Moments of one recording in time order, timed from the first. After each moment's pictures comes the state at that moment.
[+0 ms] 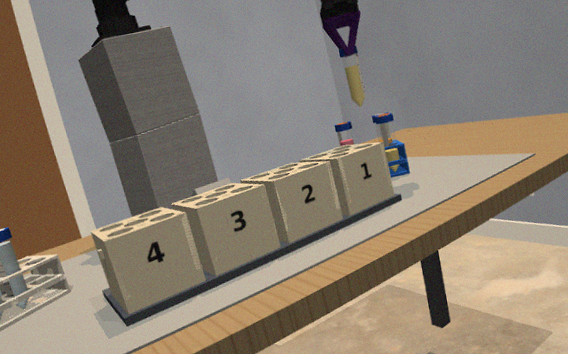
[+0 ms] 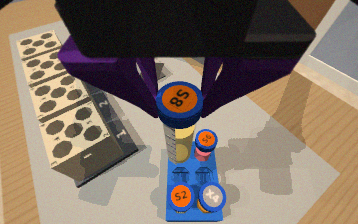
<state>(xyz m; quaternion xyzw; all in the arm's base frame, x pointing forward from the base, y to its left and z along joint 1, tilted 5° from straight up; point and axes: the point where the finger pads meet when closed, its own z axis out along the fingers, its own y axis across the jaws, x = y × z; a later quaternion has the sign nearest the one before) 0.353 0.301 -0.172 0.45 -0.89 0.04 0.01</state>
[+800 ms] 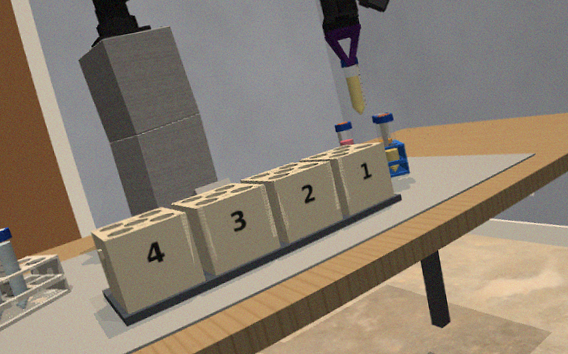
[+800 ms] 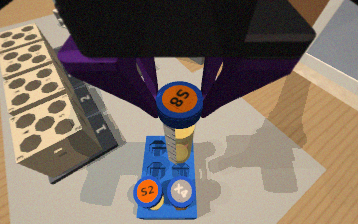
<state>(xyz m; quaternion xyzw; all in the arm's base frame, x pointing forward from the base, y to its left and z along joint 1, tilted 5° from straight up) 0.323 0.324 -0.193 0.45 -0.89 0.04 0.01</state>
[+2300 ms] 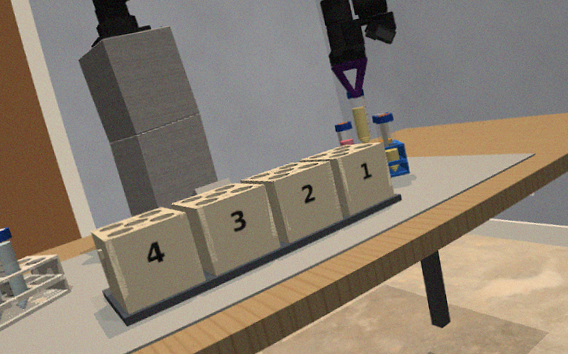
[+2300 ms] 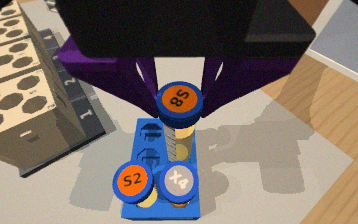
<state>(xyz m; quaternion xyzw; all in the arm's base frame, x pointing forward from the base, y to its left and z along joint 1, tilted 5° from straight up) 0.321 0.319 -0.257 0.45 -0.89 0.04 0.01</state>
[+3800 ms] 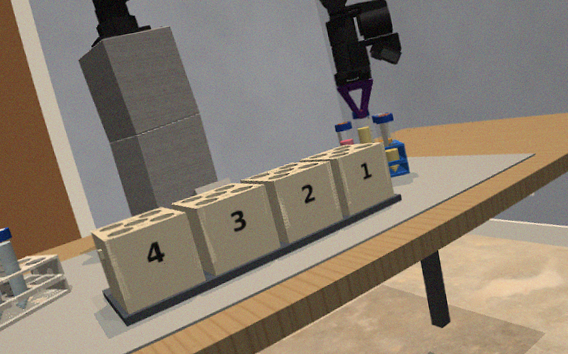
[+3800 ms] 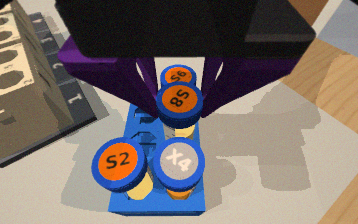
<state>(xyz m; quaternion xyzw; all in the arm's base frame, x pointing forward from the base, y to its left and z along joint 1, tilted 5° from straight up) 0.323 0.316 -0.300 0.45 -0.89 0.04 0.01</state>
